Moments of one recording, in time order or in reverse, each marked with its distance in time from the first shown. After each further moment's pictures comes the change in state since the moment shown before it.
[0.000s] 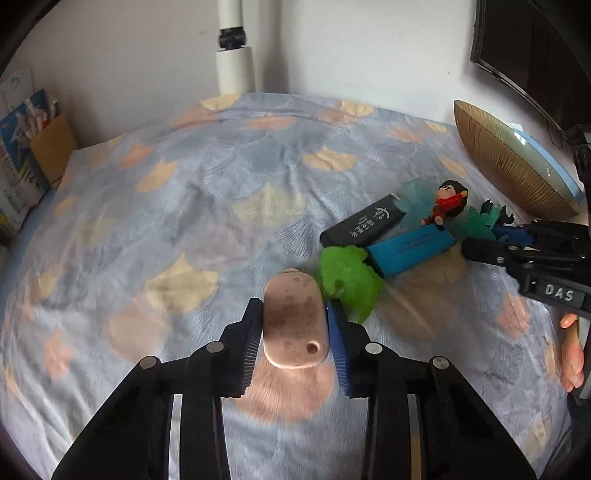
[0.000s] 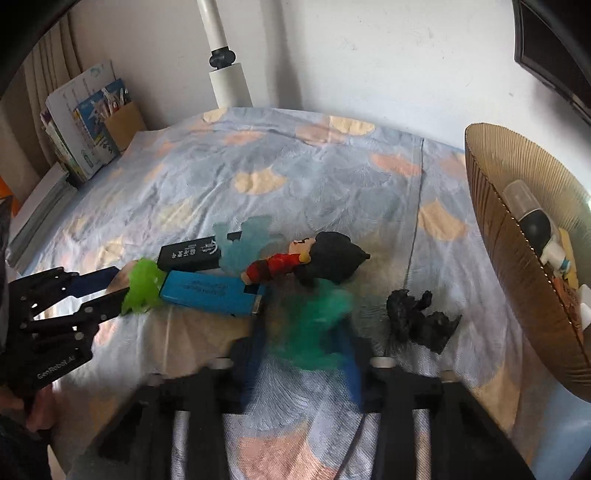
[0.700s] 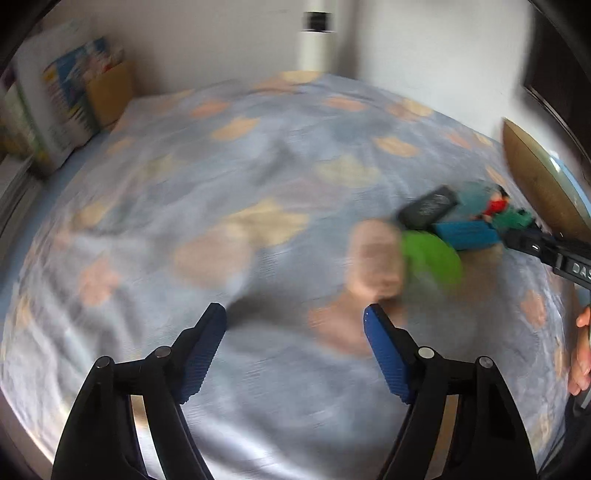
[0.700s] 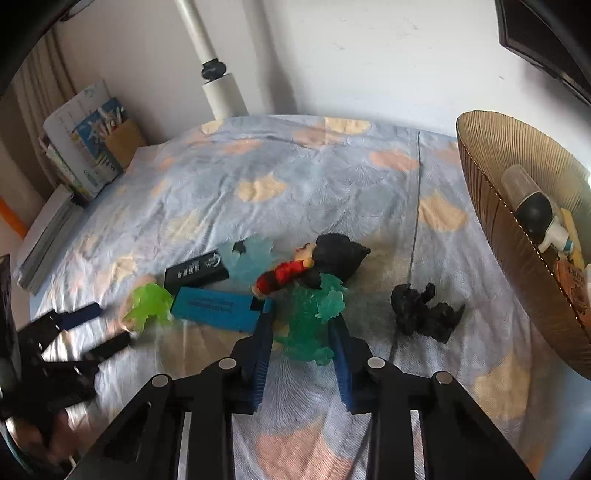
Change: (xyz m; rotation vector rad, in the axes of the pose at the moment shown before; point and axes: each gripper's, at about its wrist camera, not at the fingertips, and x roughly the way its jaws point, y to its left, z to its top) left arm -0.018 0.051 -0.029 -0.183 0.061 0.079; right arm -0.006 -0.005 0.002 0.077 -0.005 0.054
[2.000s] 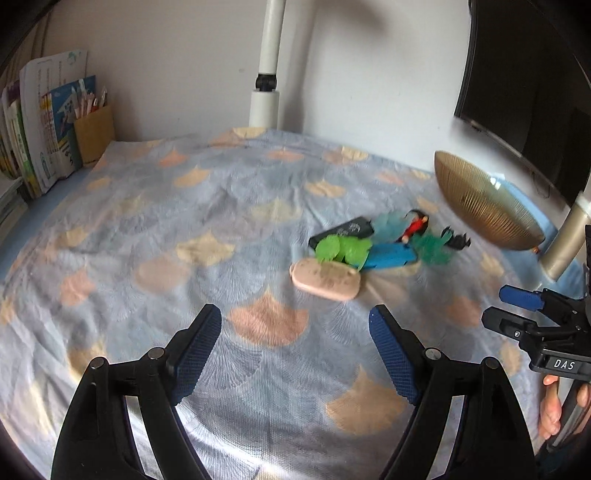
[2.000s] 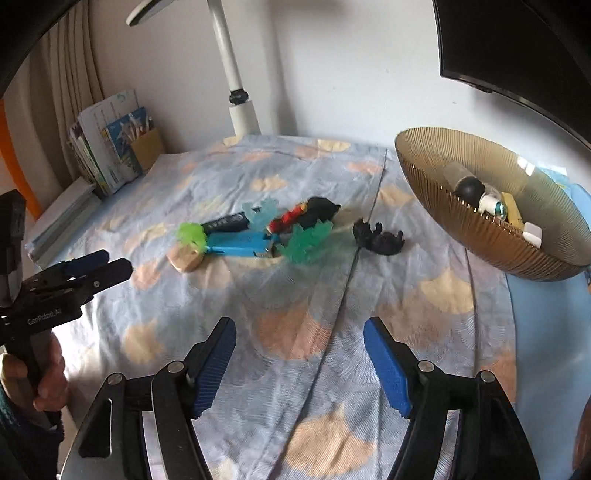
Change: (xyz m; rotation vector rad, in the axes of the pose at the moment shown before) left arm -0.039 -0.036 -0.026 0.044 -0.221 -0.136; right arm -0.071 0.004 -0.087 -0.037 -0.144 -0.053
